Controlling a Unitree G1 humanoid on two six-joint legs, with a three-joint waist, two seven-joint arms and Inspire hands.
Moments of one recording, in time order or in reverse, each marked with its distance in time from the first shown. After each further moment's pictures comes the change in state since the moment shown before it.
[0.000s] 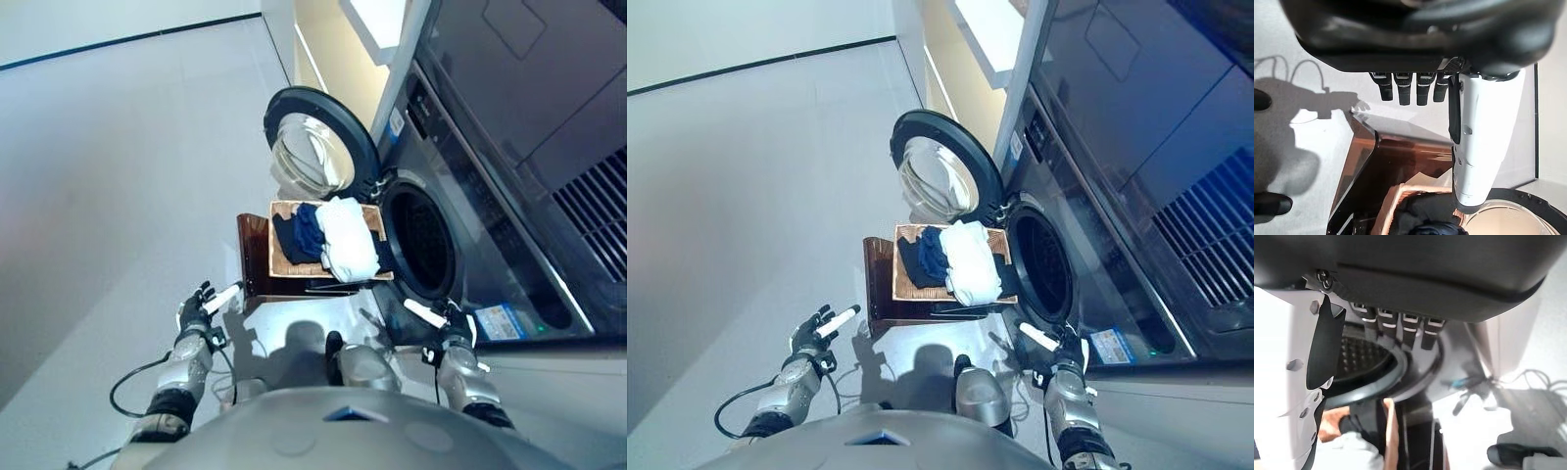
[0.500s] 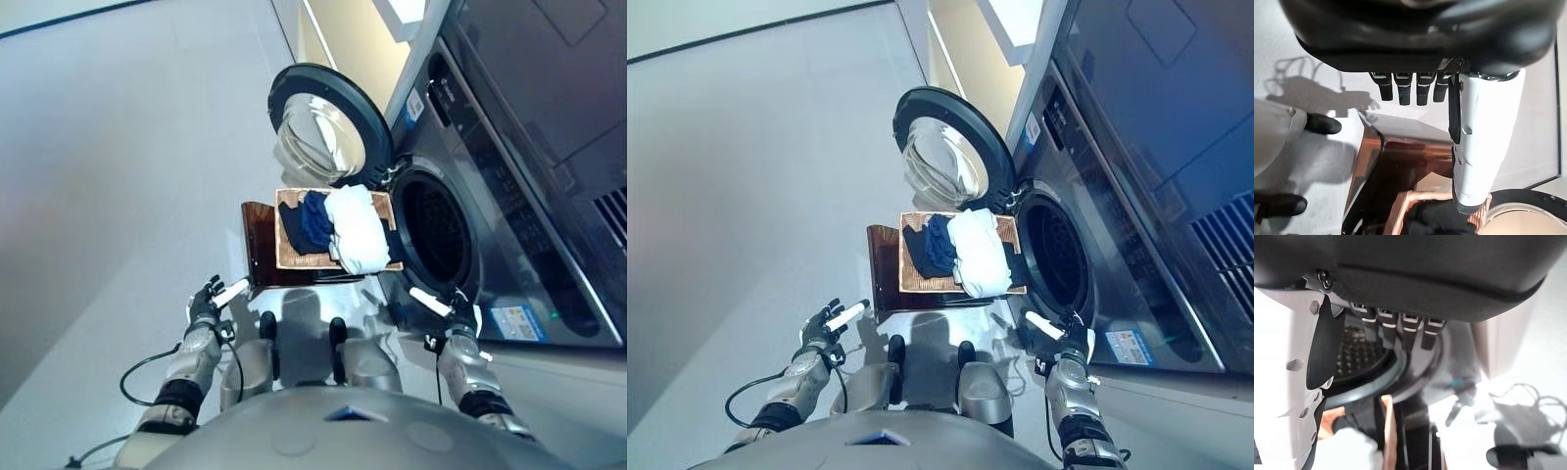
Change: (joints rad) left arm -0.021 -0.002 -0.048 -0.003 -0.017 -0.005 0.021; right arm -0.067 -0.017 -0.019 0.026 0.011 -0.019 -0.042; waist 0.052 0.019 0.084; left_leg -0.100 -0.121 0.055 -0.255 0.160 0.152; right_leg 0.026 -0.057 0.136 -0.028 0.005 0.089
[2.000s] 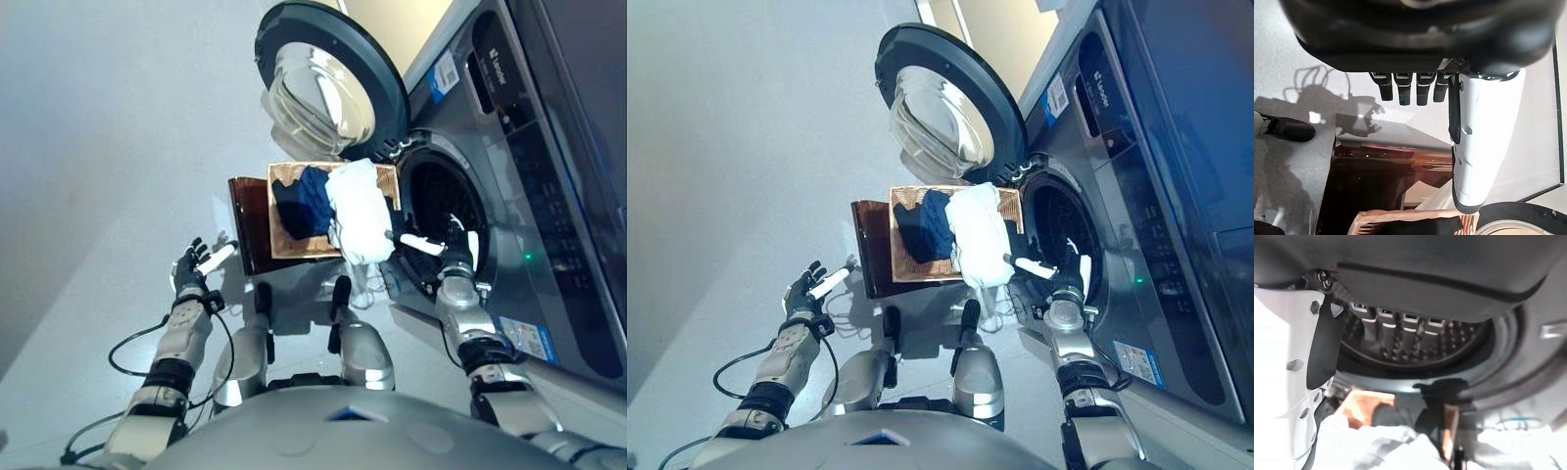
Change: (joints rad) left arm -0.081 0.044 0.022 -0.091 -0.025 -0.059 0.047; right arm -0.224 -0.073 0.090 -0.077 -0.219 0.025 -0.038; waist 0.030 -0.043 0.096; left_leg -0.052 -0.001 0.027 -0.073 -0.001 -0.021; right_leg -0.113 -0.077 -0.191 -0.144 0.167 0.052
